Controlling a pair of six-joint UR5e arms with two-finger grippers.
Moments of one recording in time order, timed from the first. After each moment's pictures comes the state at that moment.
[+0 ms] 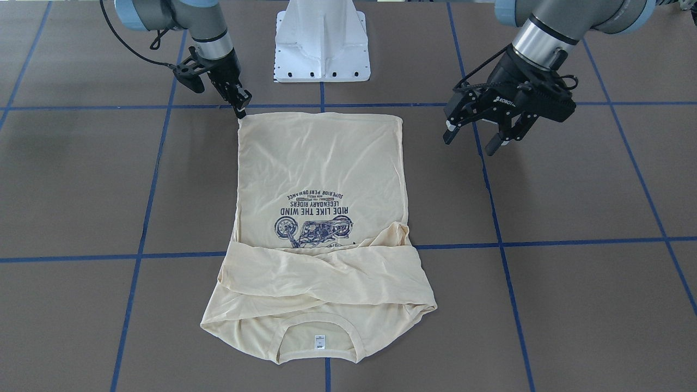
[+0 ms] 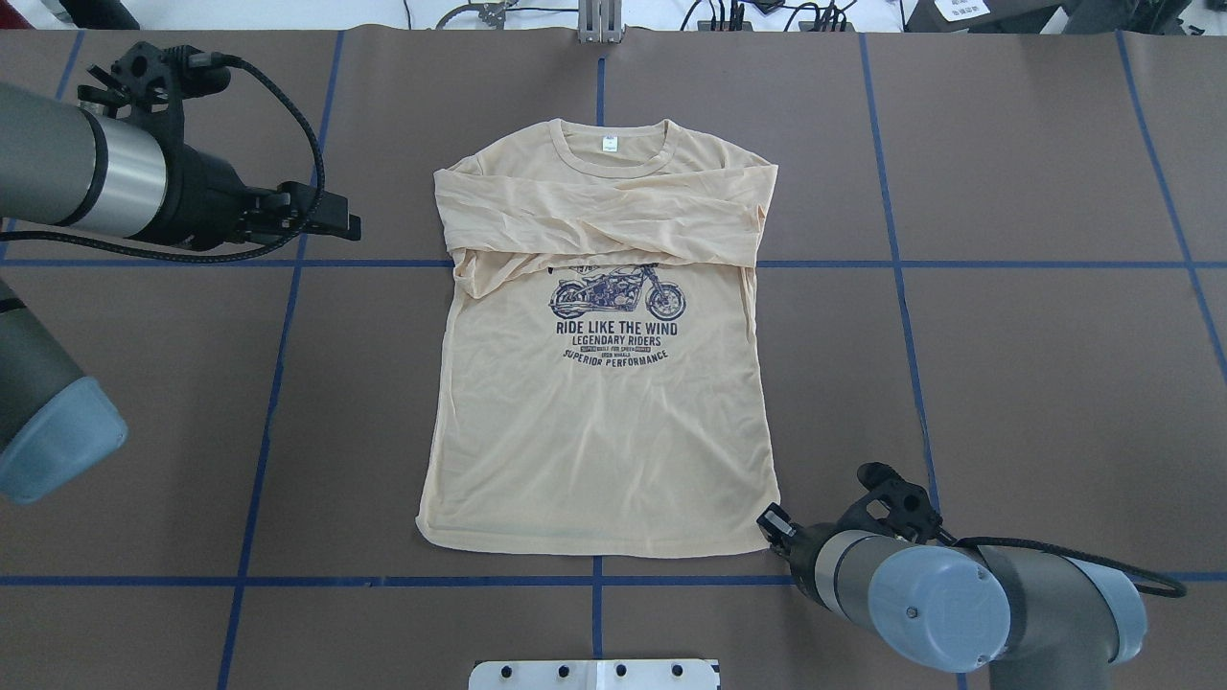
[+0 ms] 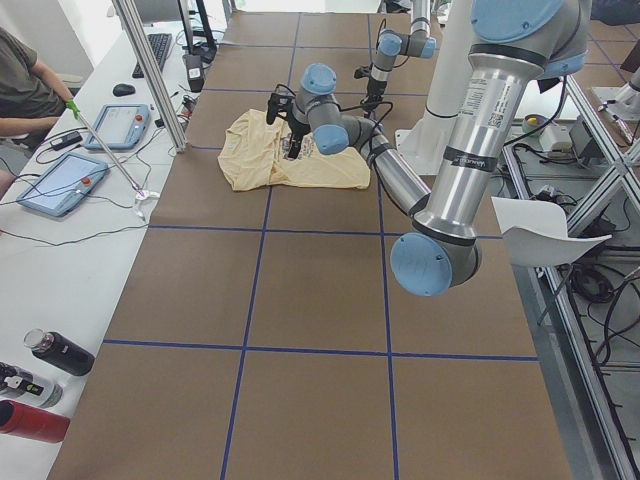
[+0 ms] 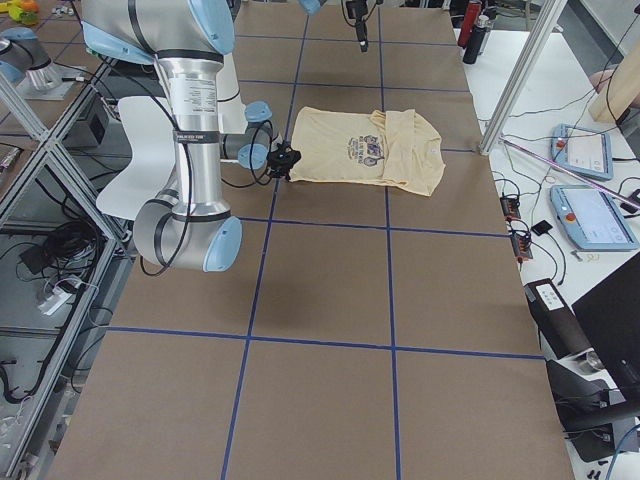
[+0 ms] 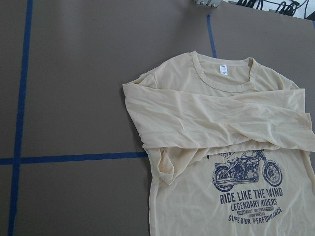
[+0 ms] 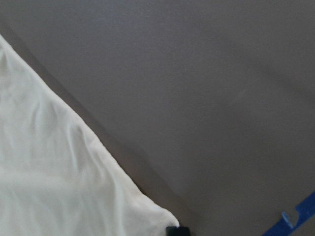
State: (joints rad) left arm -0.85 -1.87 -2.03 -1.94 -2.02 -1.12; right arm 0.13 -1.46 2.03 -1.26 1.46 2.25
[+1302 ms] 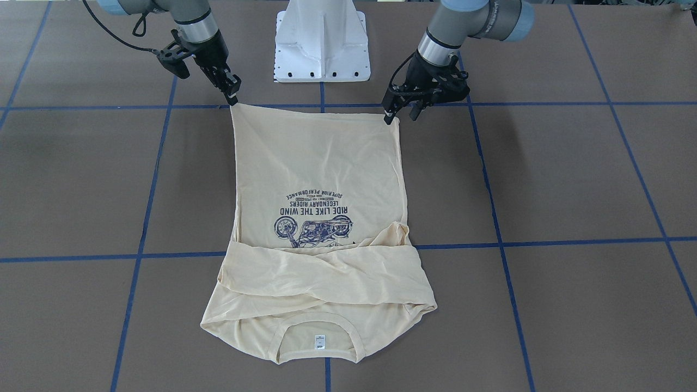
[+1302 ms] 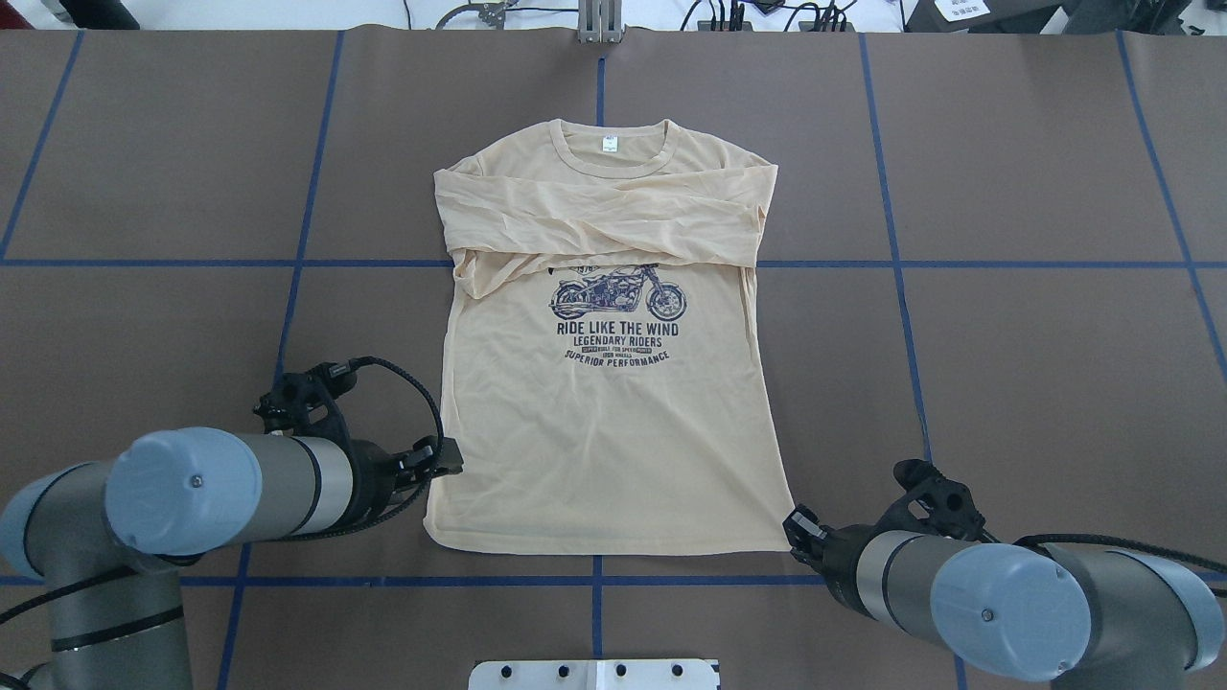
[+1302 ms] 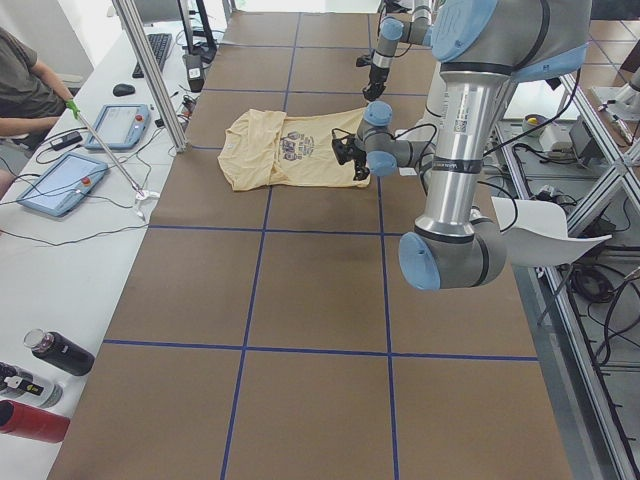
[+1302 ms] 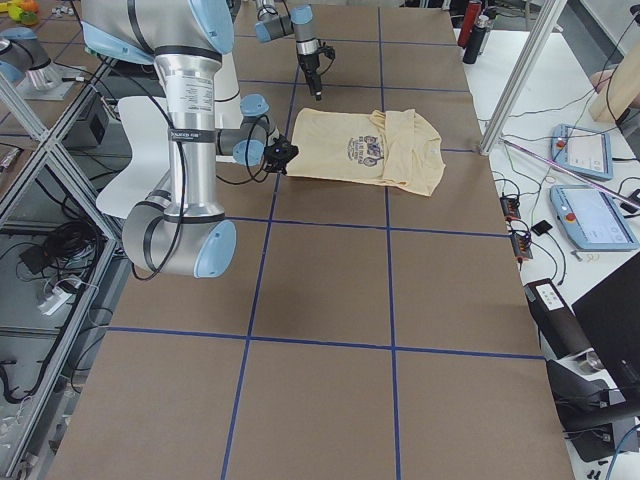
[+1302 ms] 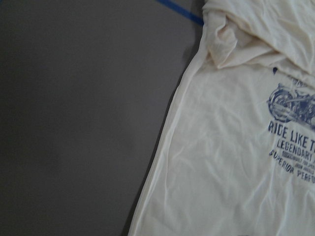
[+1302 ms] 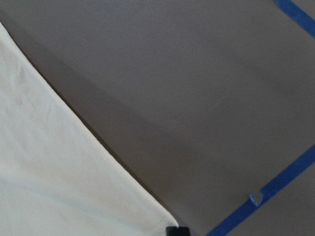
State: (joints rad) left arm -0.29 -1.77 -2.01 -2.00 -1.64 -1.81; right arm 0.14 -1.54 2.15 -1.25 1.49 2.25
